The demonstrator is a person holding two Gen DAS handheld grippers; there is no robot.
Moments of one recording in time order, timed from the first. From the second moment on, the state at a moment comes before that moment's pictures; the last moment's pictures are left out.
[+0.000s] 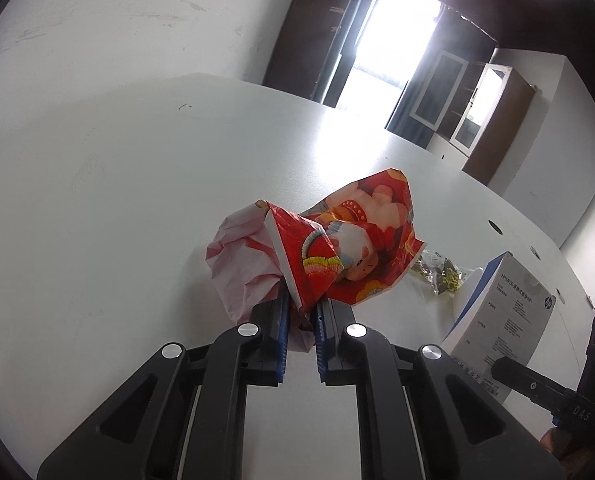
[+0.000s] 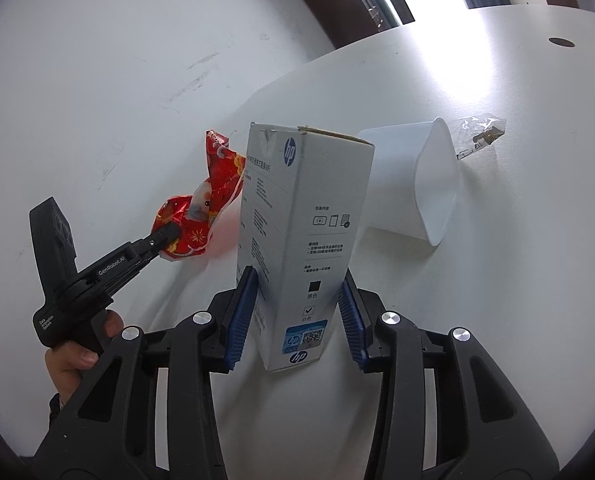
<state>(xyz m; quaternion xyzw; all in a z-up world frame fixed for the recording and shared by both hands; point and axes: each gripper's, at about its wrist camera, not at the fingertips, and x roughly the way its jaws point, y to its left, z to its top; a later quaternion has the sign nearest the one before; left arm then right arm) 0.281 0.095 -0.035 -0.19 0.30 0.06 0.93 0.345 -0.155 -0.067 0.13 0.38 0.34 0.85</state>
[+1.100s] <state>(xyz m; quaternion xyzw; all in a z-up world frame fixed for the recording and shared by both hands) -0.027 0.050 -0.003 -0.14 0.25 0.02 0.96 0.047 -0.201 0.004 0.07 0.23 0.26 0.94</state>
